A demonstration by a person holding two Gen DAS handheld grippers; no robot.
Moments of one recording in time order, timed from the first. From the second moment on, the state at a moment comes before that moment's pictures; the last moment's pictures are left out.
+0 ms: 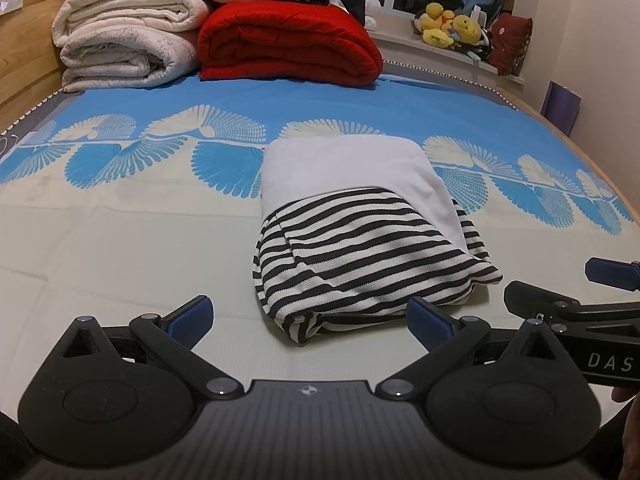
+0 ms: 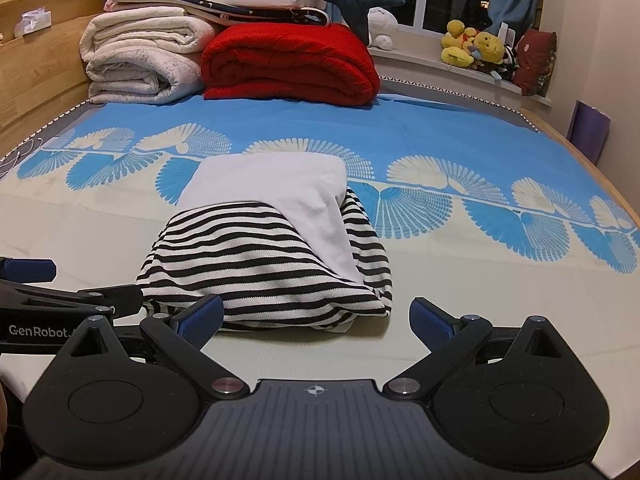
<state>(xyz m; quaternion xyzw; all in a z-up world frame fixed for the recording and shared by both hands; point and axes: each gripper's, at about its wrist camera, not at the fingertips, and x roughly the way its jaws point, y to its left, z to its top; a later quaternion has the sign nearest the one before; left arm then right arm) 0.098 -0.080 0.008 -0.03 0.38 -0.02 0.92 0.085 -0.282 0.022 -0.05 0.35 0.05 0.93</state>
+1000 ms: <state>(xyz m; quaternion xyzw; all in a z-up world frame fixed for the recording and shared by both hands) 0.099 -0.082 0.008 -0.03 0.37 -0.03 0.93 0.084 -0.284 0.021 -0.04 0.35 0.05 0.93</state>
